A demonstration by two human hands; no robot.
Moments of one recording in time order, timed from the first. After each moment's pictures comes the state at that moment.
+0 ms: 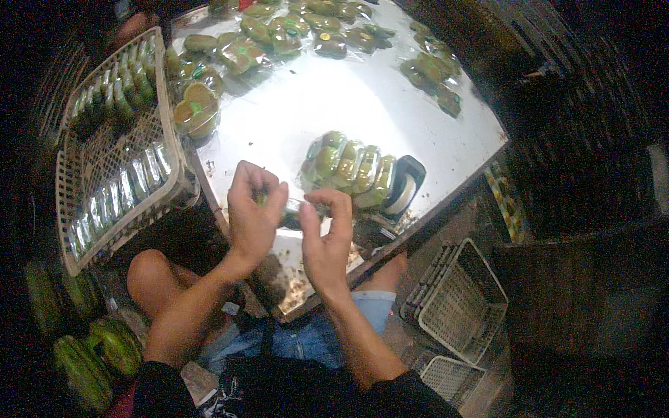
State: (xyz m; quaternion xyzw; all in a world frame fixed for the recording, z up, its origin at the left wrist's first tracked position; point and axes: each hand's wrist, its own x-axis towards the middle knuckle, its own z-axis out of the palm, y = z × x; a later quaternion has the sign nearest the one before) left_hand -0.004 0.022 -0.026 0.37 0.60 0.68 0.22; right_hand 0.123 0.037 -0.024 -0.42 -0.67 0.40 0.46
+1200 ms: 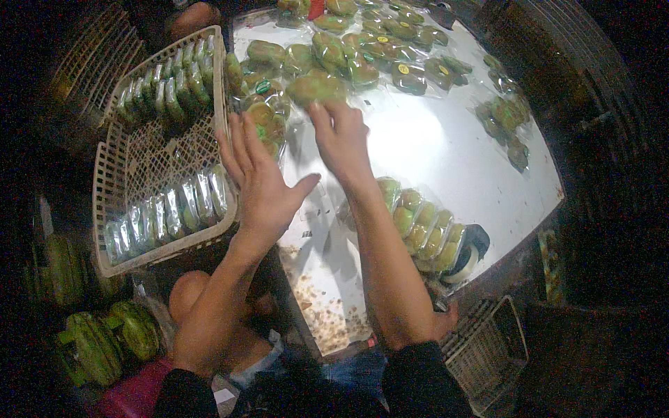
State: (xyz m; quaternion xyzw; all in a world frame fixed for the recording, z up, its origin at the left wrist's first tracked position) left_hand -0.117 0.071 -0.019 0.41 0.80 0.43 -0.09; right_hand -0.064 0.216 -0.022 -0.29 -0.77 0.47 0.32
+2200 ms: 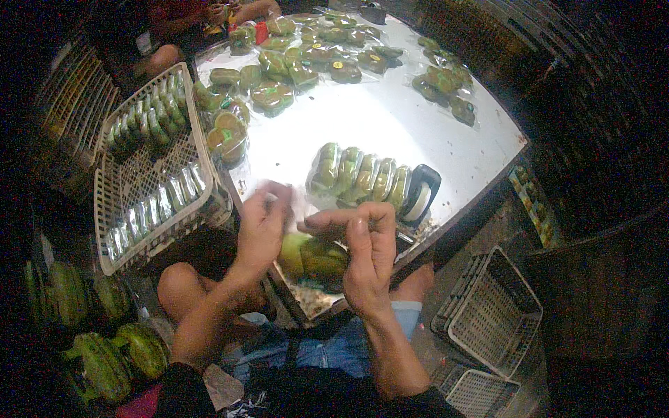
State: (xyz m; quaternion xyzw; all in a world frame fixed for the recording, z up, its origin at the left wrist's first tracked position) left_hand -0.005 -0.010 0.011 0.39 0.60 0.67 0.19; right_hand 0.144 0.020 0.035 -0.21 -0.50 0.66 0.52
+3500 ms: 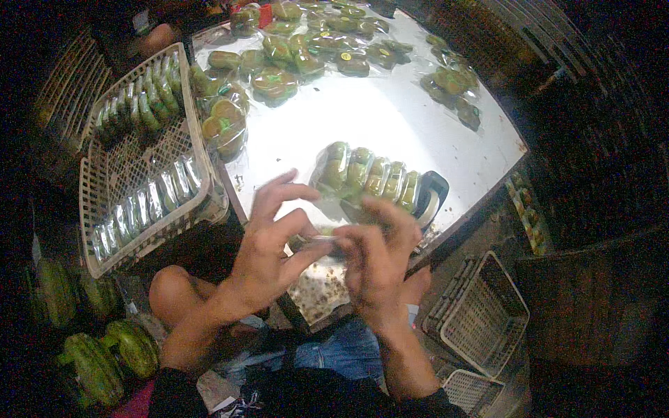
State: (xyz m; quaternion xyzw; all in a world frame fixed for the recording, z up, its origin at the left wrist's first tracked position) left_hand -0.029 -0.019 0.039 0.64 0.56 0.50 0.17; right_hand 0.145 0.035 0.028 -0.35 -0.82 0.16 0.43
